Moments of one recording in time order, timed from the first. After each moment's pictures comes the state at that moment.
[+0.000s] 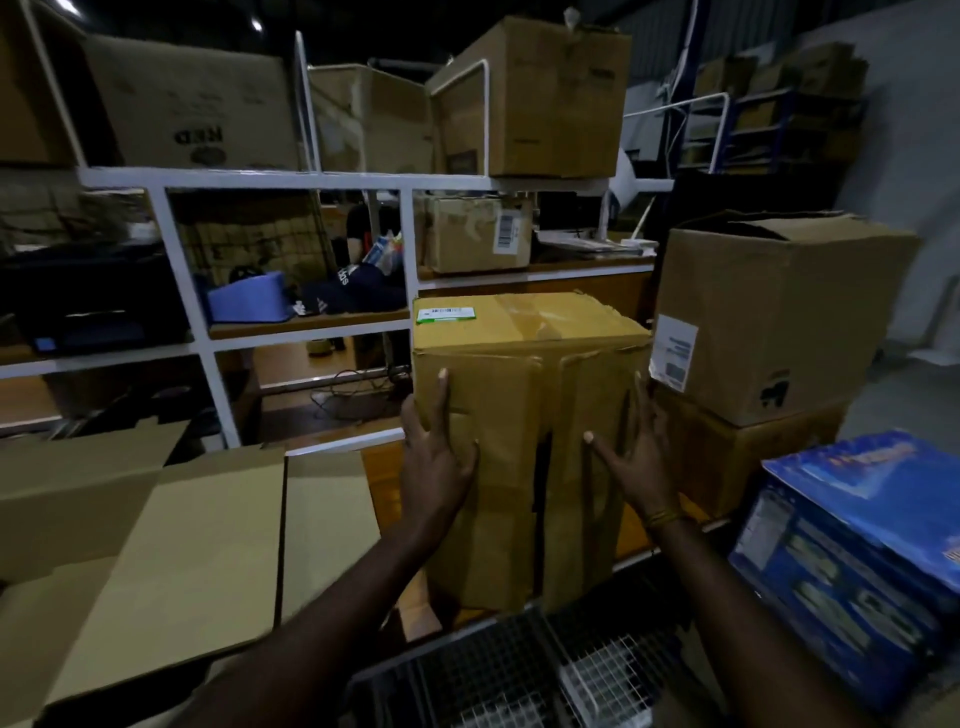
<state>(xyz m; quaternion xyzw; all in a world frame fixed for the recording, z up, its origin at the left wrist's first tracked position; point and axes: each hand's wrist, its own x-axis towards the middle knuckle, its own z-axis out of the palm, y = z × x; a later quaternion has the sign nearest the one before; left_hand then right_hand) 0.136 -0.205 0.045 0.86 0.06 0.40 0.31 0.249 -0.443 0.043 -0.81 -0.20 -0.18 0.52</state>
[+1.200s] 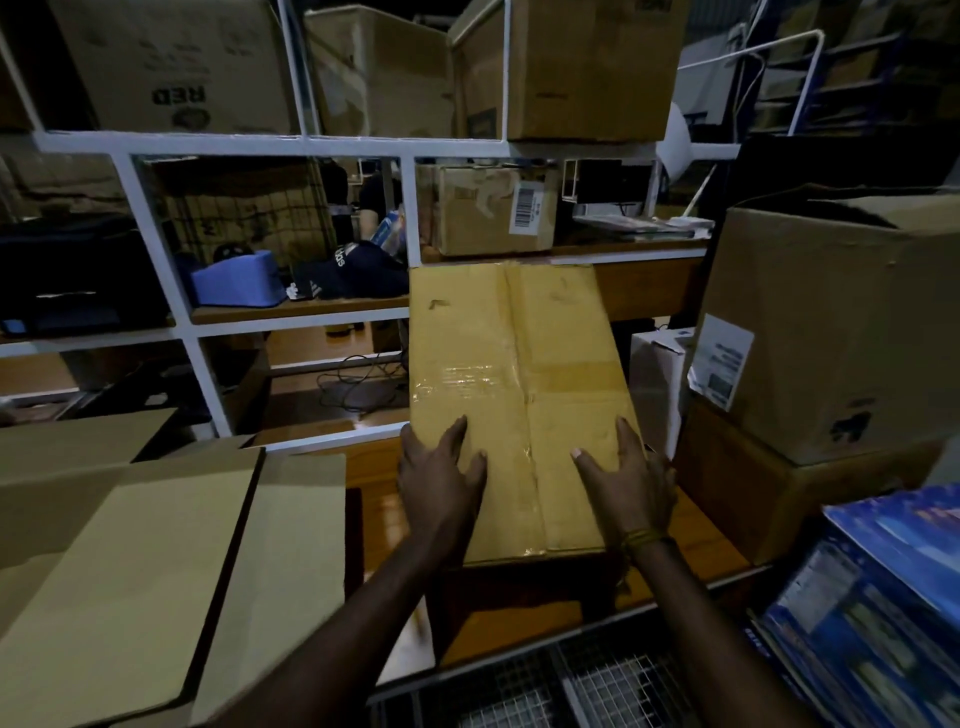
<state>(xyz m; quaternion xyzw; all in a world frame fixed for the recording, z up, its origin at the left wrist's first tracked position) 0.240 -0.213 0.008 0.87 0.28 0.30 0.27 0.350 -0.407 0.006 -0.92 -0.04 -0.10 0.38</state>
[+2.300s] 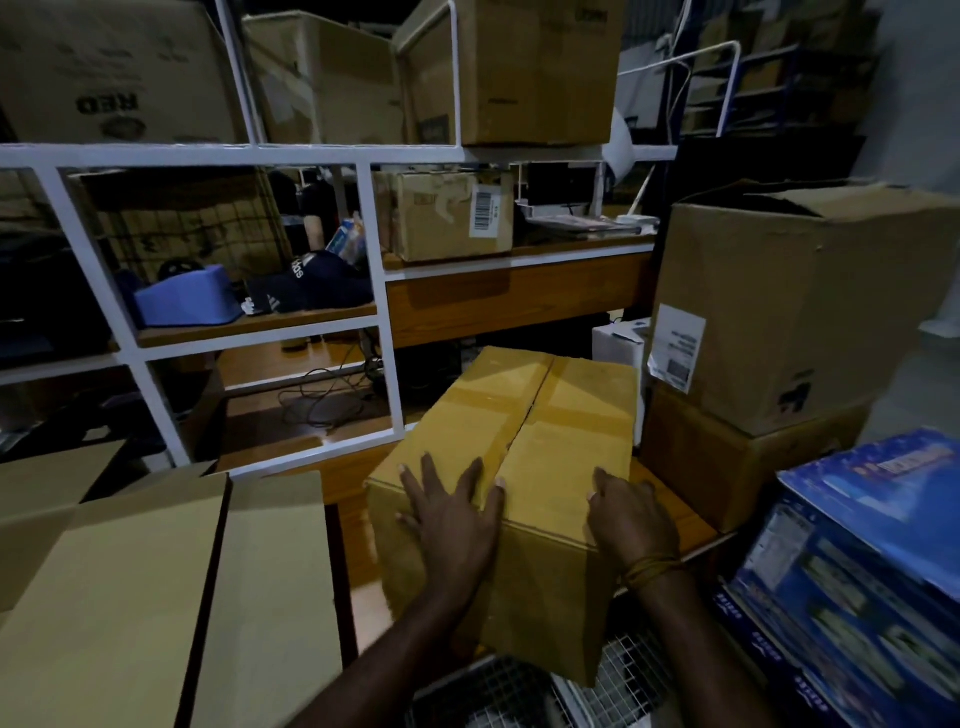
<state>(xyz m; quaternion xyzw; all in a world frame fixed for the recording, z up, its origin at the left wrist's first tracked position) 0.216 -0.247 -0.010 0.90 0.22 0.21 0.29 0.280 -0.428 0.029 -0.97 -0.05 0.02 0.22</state>
